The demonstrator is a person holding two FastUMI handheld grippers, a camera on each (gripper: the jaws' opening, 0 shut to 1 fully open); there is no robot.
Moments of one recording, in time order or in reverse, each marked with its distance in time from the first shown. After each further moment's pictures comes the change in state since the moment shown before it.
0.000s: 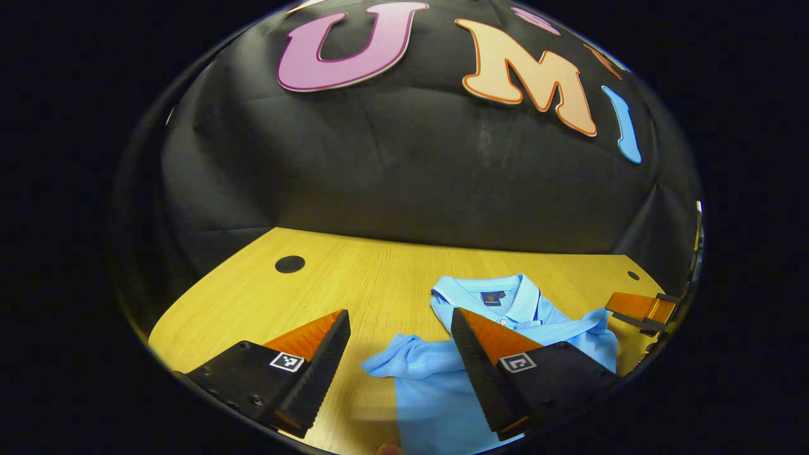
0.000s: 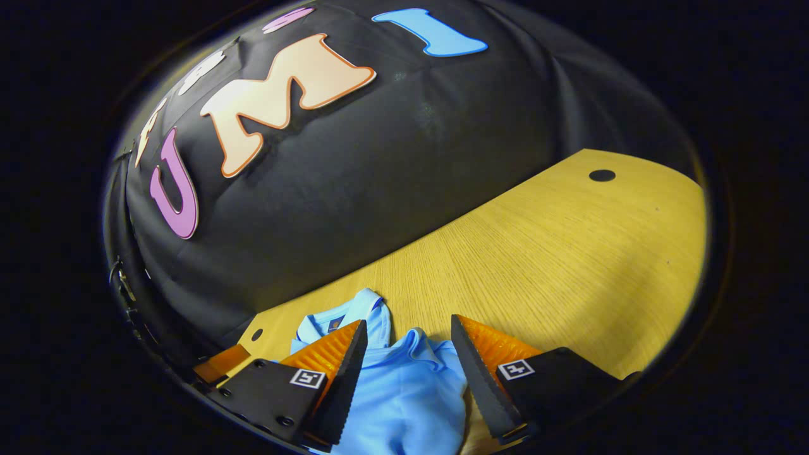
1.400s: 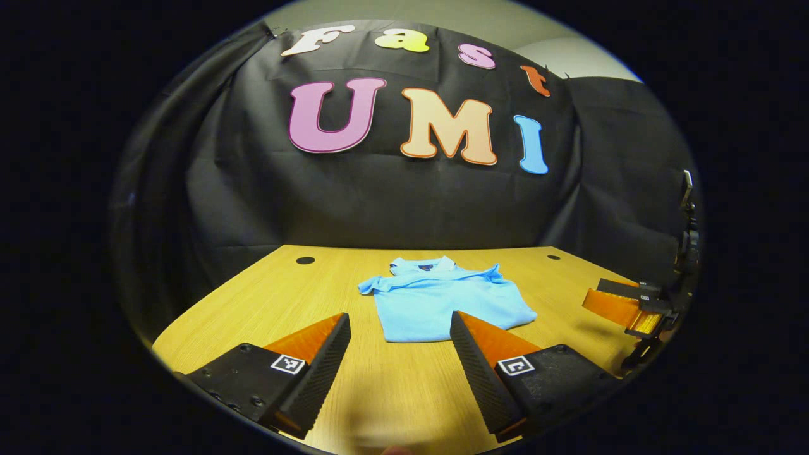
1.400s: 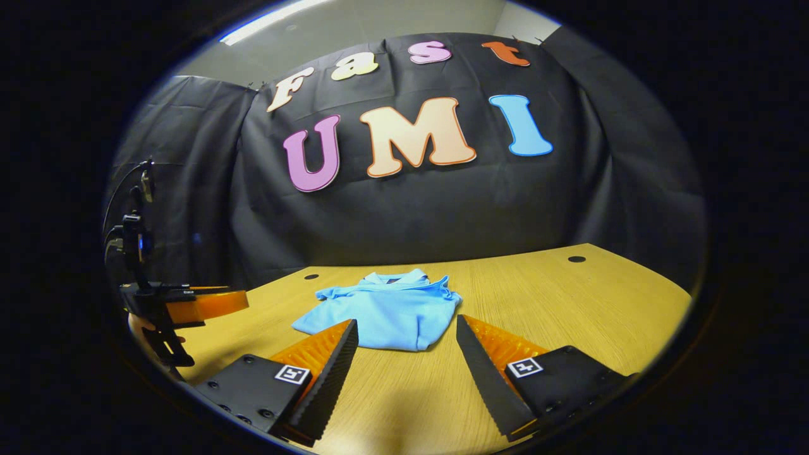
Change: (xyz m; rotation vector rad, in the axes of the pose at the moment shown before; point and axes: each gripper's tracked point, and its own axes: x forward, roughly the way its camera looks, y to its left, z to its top) left arm -0.237 -0.029 -0.068 0.098 -0.148 -0.173; right arm -0.257 0.012 -0.056 -0.400 -0.203 0.213
